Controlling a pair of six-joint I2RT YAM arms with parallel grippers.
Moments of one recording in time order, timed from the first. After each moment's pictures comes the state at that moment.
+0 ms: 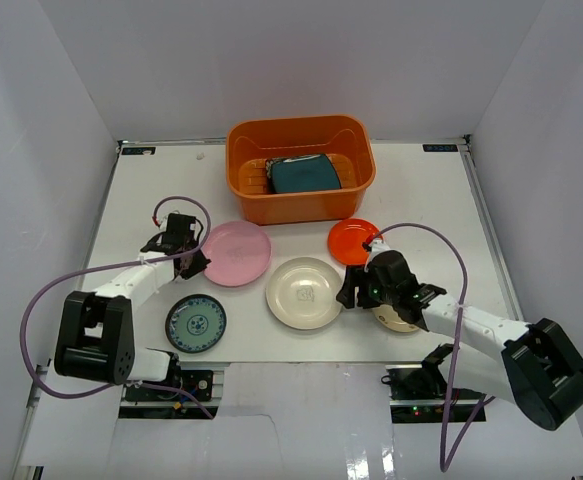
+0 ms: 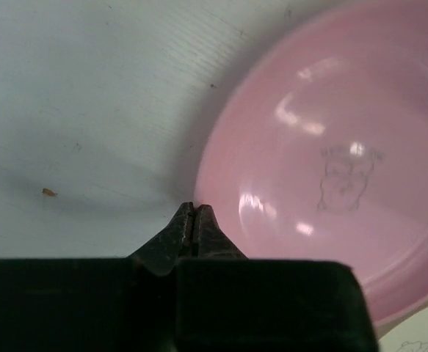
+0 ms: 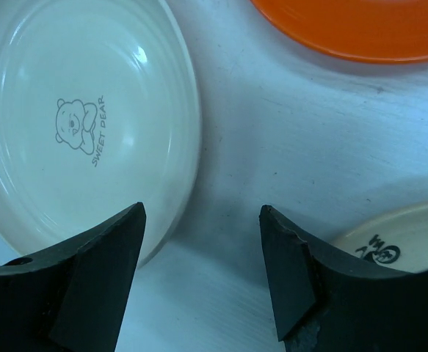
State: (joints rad) left arm -0.17 1.36 0.70 -0.34 -0.16 -0.65; right arm 0.64 1.09 0.37 -0.03 -0.10 0.46
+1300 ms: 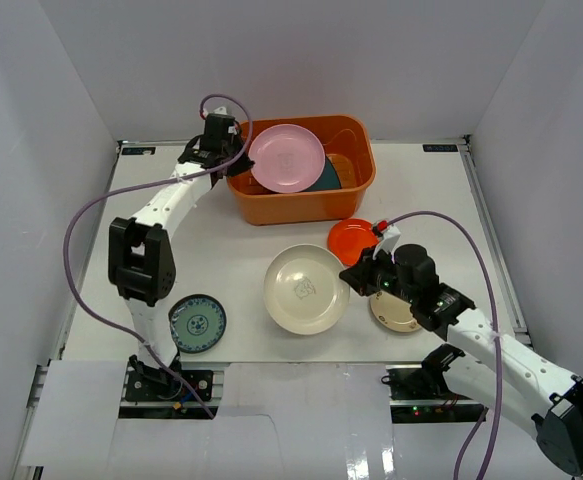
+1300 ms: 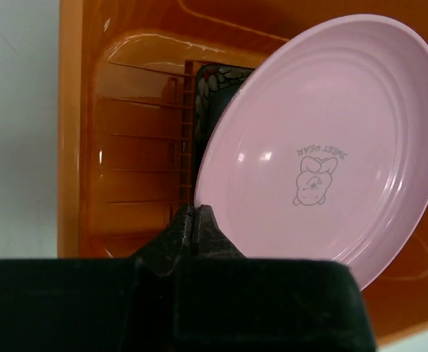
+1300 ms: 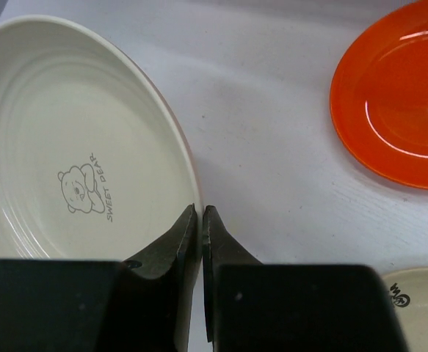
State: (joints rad) left arm -0.31 1.90 1.70 -0.40 -0.03 -0.59; right arm 0.65 0.82 0.45 -0.05 -0.19 0.41
